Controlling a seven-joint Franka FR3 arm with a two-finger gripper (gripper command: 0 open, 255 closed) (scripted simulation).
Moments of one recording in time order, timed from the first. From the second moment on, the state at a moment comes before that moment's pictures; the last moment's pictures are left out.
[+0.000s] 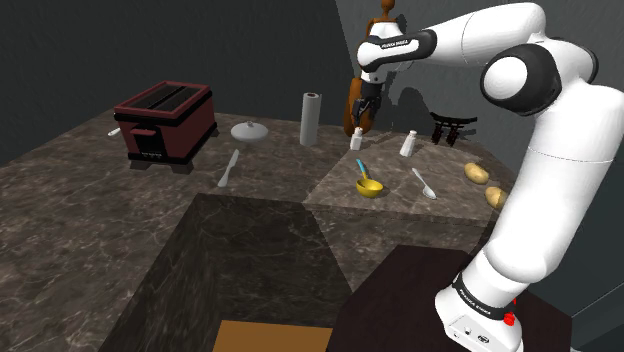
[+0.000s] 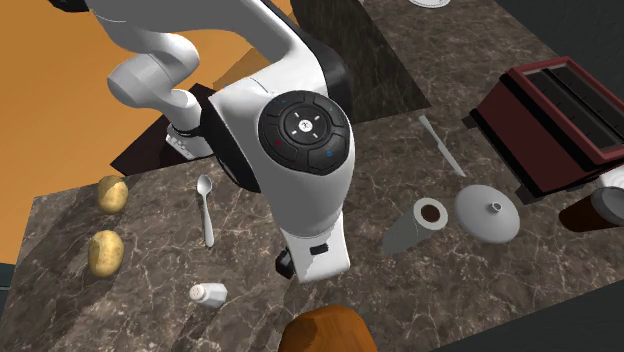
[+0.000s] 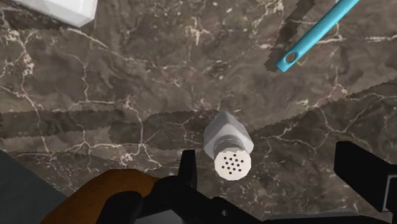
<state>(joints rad) -0.14 0.24 -0.23 -1.66 0.03 1.89 -0.34</state>
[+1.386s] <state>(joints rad) -0.16 0.35 -0.23 -1.63 0.06 1.96 -0.38</state>
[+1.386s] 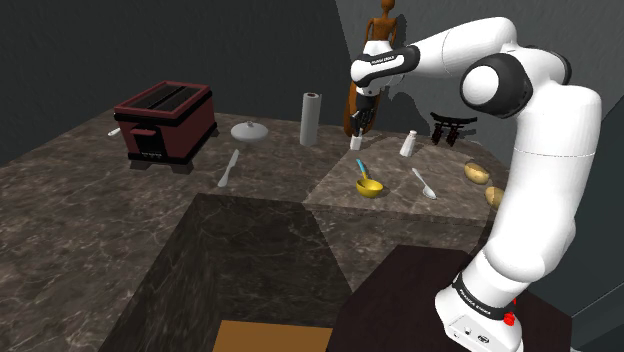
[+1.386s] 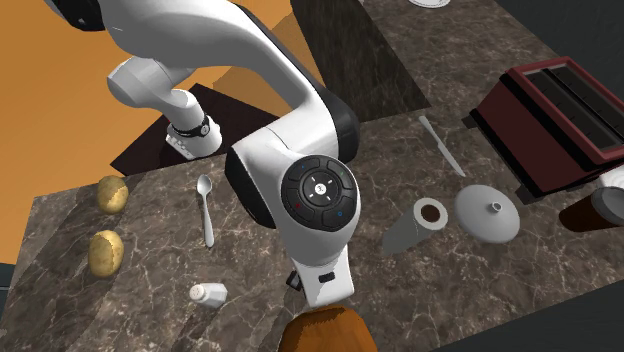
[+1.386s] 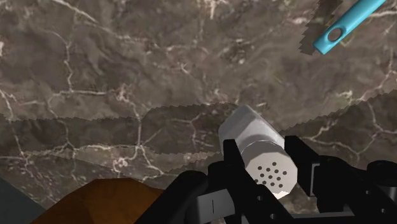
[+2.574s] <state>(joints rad) -0.16 0.33 -0.24 -1.52 0.05 1.83 -0.37</state>
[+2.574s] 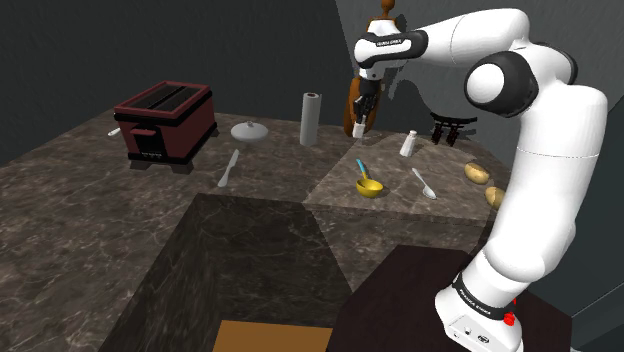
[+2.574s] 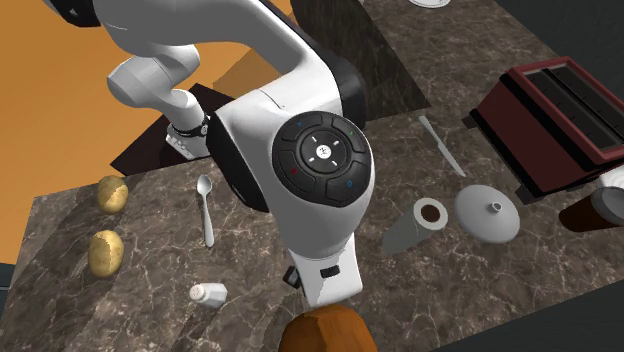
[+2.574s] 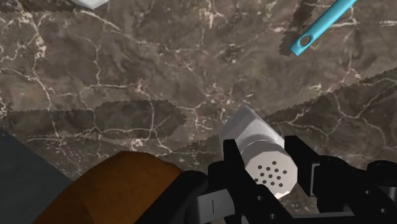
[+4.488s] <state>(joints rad) -0.18 0.03 -0.27 -1.64 -0.02 1.65 -0.43</state>
